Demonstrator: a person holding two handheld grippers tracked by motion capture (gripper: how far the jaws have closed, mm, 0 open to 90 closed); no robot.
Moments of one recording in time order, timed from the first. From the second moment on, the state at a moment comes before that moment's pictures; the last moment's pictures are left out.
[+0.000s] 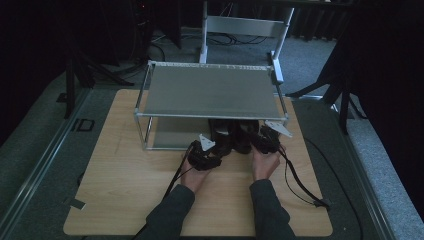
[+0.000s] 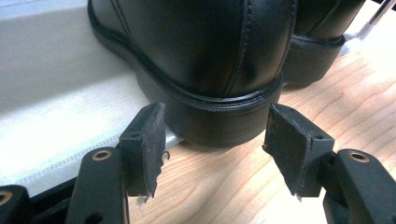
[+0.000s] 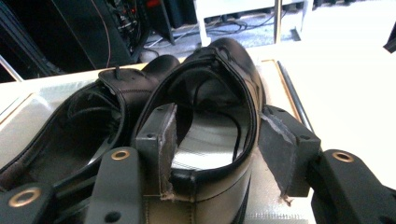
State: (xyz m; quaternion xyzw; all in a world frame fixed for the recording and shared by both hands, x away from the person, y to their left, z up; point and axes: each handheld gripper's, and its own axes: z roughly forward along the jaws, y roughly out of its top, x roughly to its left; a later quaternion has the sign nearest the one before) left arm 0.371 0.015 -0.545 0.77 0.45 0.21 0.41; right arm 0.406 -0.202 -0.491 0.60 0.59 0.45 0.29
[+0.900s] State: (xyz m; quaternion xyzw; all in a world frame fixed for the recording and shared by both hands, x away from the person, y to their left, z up) left arm 0.376 0.005 -0.550 0.76 0.46 0.21 0.41; right arm 0.411 -0.181 -0.521 0.57 0.67 0.38 0.29
